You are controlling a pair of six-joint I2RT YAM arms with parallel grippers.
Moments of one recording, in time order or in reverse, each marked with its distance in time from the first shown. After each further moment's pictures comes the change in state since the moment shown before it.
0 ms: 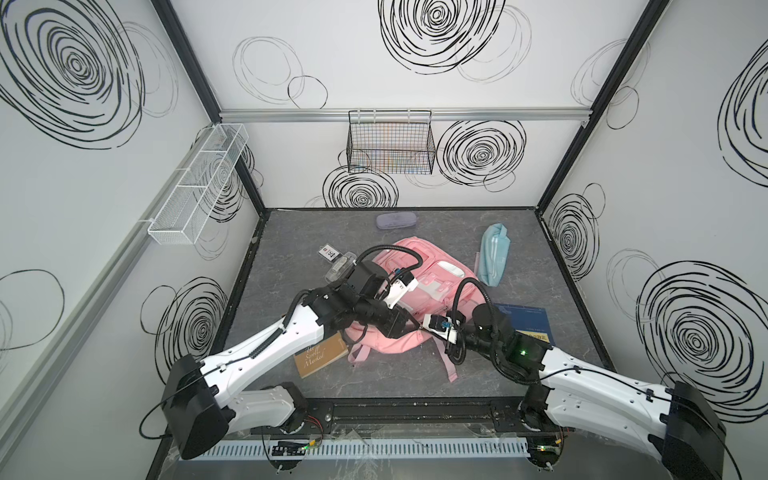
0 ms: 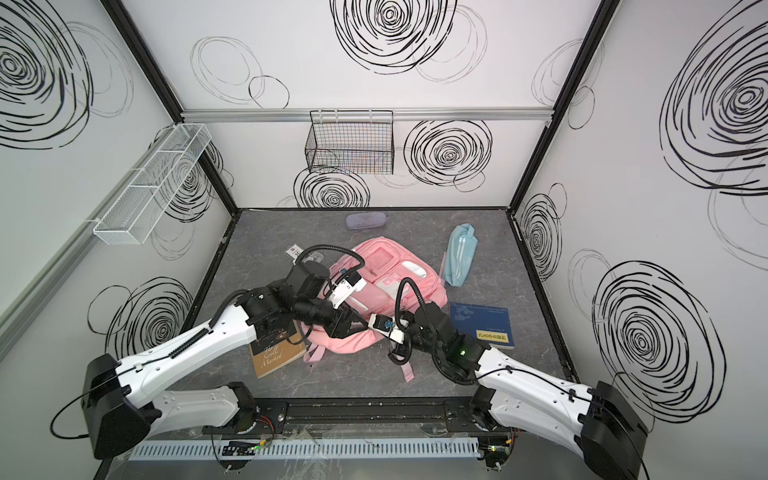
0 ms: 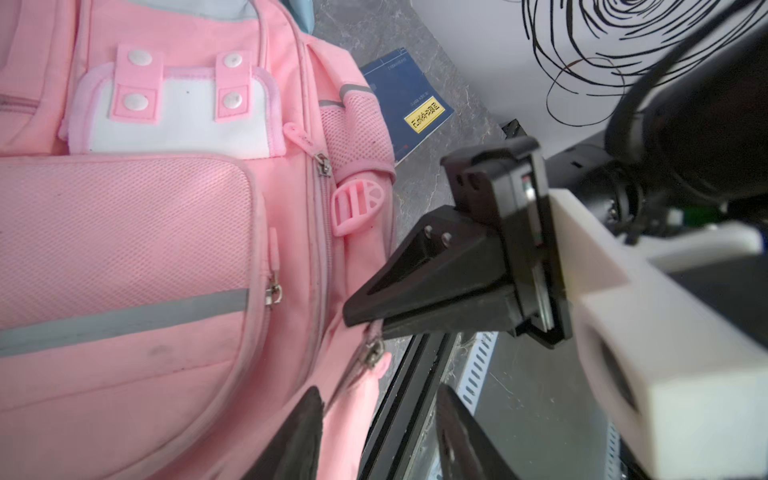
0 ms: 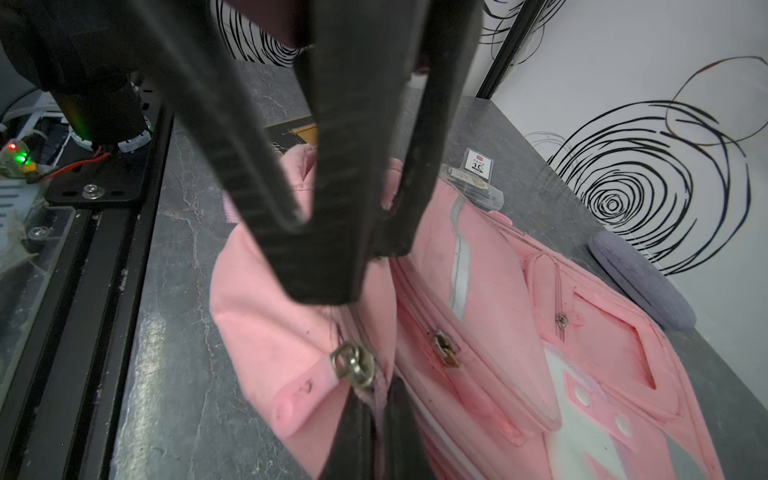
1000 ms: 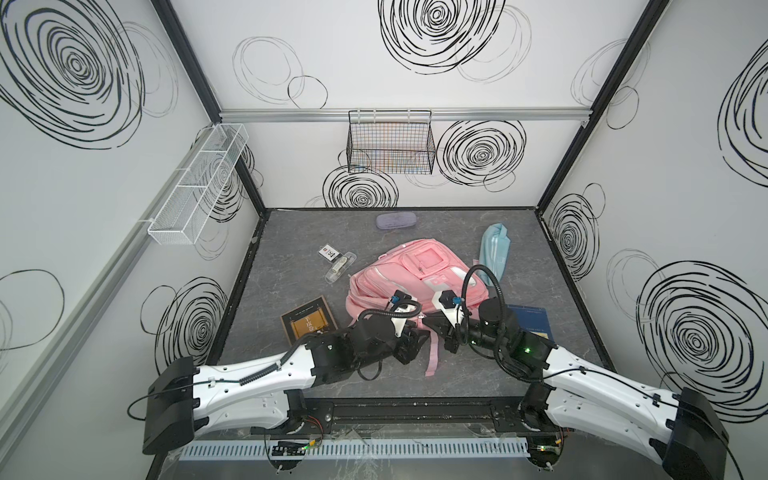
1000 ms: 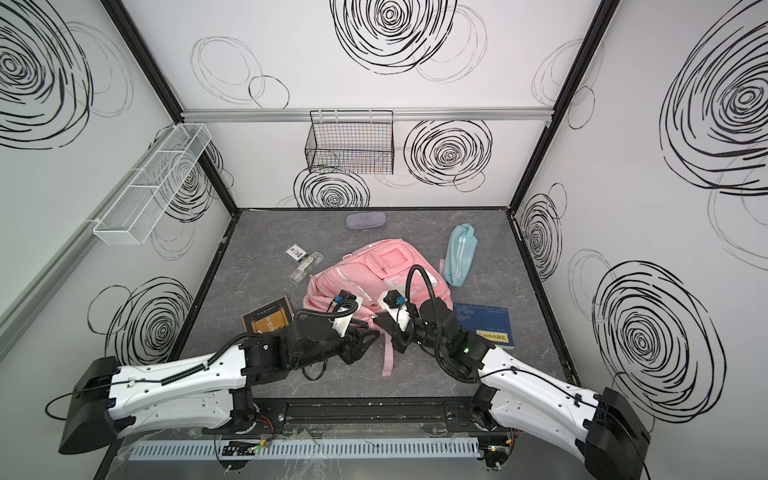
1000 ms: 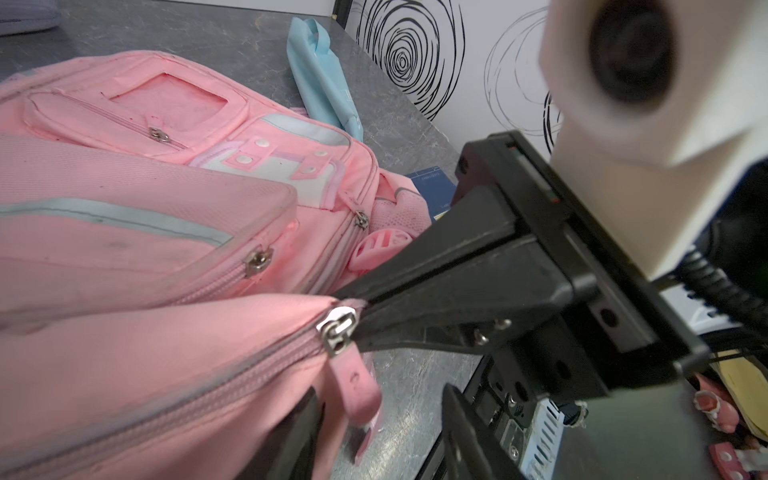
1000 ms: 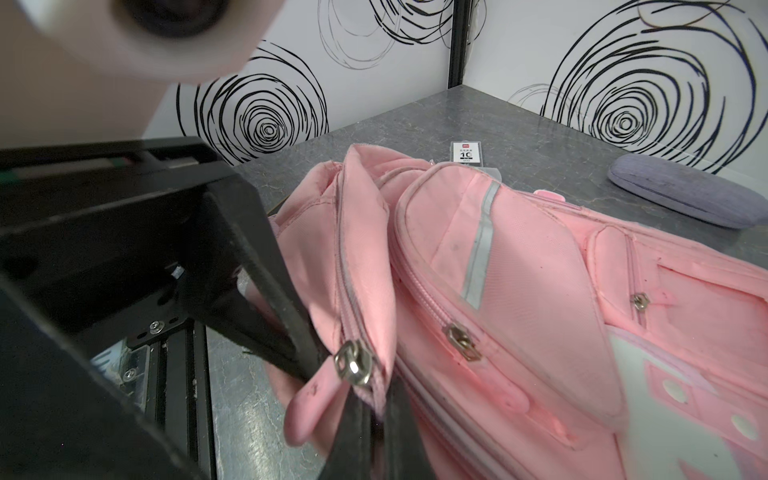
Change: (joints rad) left arm -0.293 -0.102 -0.294 0.480 -0.540 -0.295; right arm -0.016 -0.035 0.030 0.019 -0.022 0.381
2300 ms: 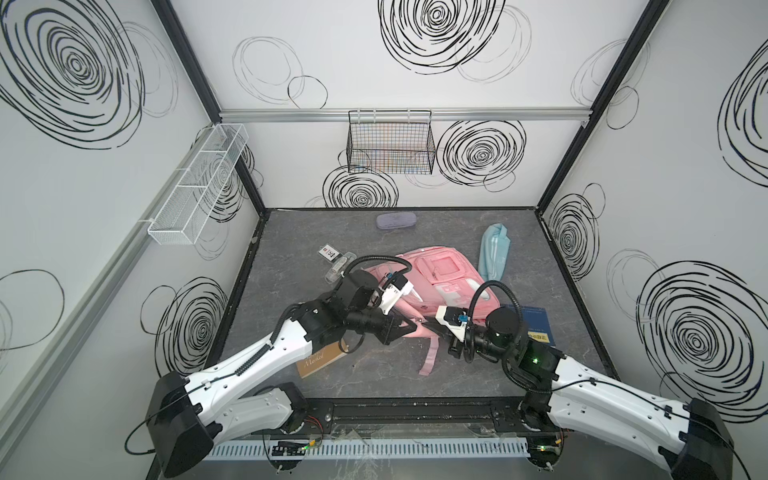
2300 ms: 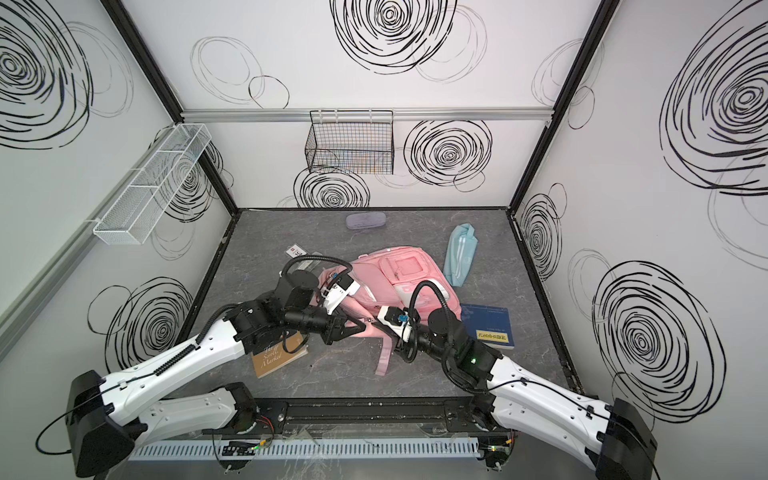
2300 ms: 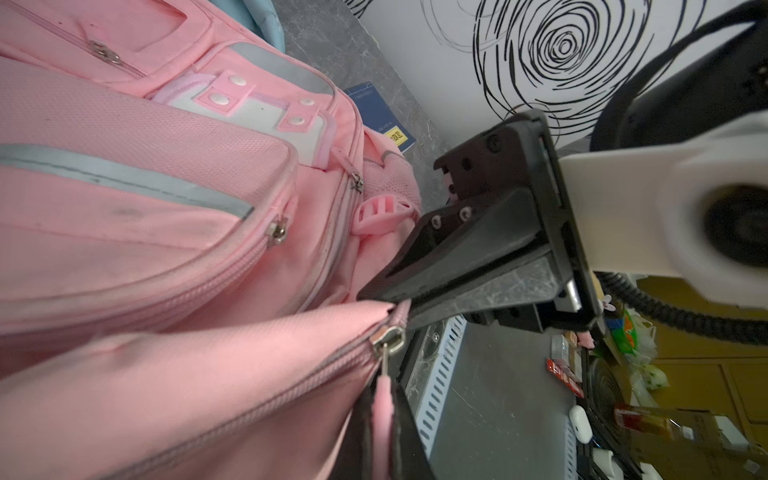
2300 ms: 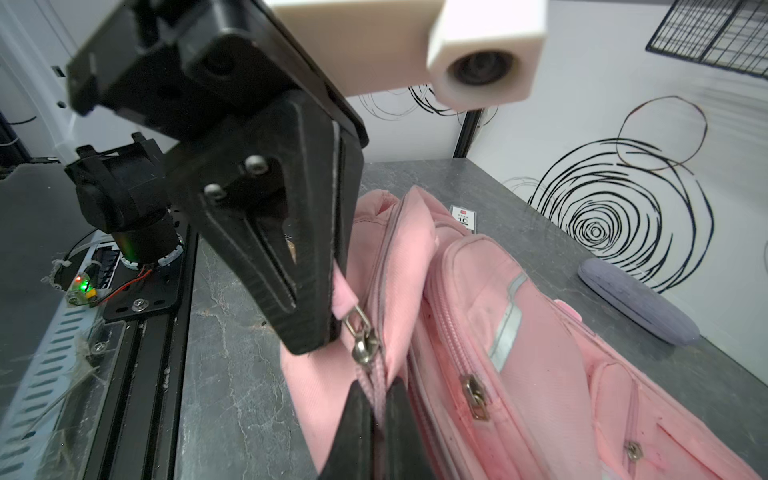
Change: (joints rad) left arm 0.374 0.045 0.229 -0.421 0.712 0.199; right arm 0.041 -0.117 -0.077 0.087 0.032 -0.267
